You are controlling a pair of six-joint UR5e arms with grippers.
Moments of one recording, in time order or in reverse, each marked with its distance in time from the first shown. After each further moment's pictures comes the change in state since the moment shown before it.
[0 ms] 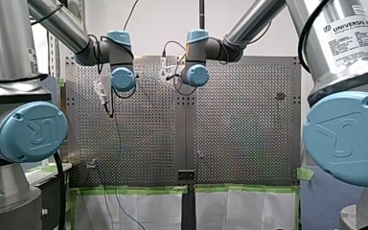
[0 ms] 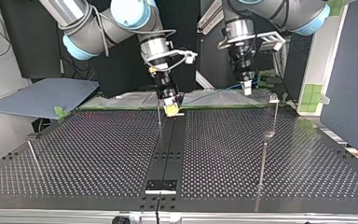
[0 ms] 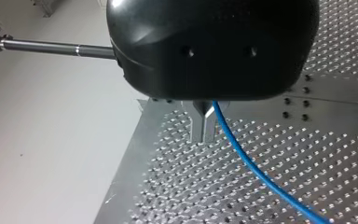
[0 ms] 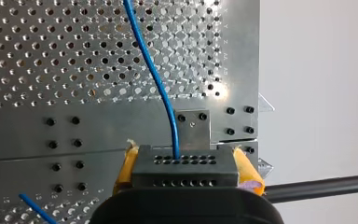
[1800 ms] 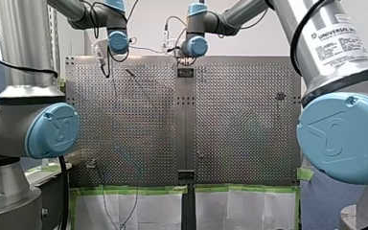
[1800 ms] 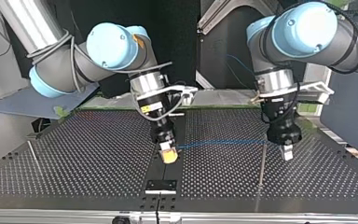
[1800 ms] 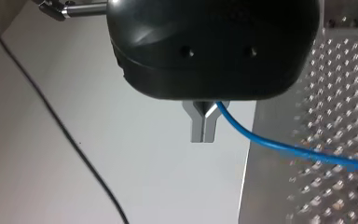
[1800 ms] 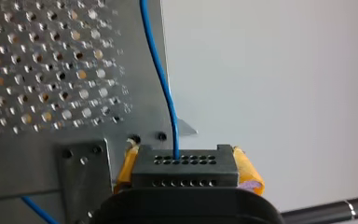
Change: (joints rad) left arm 0.239 -0.022 0.434 -0.306 0.192 -0.005; right arm -0.055 0.083 -0.429 0.312 -0.102 0.053
